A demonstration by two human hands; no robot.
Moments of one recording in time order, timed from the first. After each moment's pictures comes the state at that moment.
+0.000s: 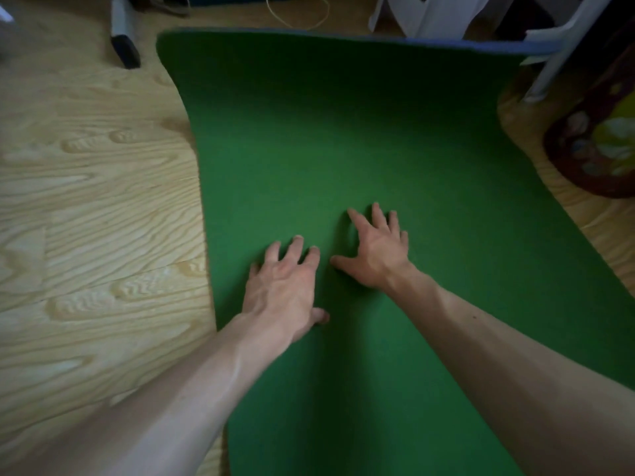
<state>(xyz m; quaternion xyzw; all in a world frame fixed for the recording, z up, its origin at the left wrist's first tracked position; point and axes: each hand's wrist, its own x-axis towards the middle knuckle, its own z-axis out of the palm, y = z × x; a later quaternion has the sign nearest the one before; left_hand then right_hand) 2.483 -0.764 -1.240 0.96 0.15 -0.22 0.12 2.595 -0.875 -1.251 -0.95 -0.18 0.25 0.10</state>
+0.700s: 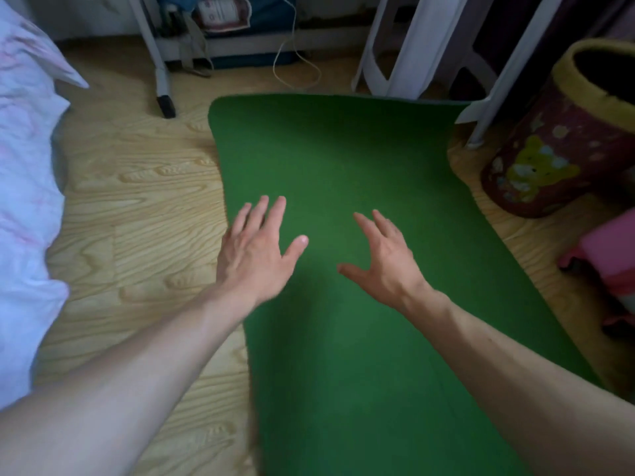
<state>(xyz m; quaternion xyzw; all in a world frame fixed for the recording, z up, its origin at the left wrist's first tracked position) 2.433 -0.737 -1.124 0.96 0.21 0.01 0.19 2.516 -0.926 -1.120 -0.94 -0.23 0.16 0.18</state>
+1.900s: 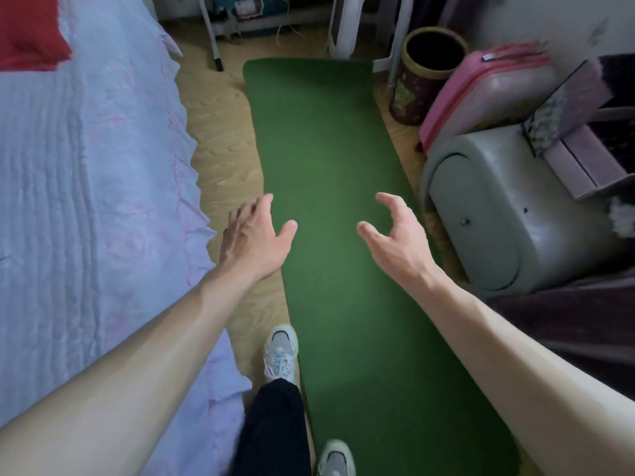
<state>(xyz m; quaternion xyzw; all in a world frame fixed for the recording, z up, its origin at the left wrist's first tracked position) 1.922 -1.111 -0.667 0.92 0.30 -0.05 0.26 2.002 -1.305 -0.641 -0.90 -0.10 0.20 0.38</state>
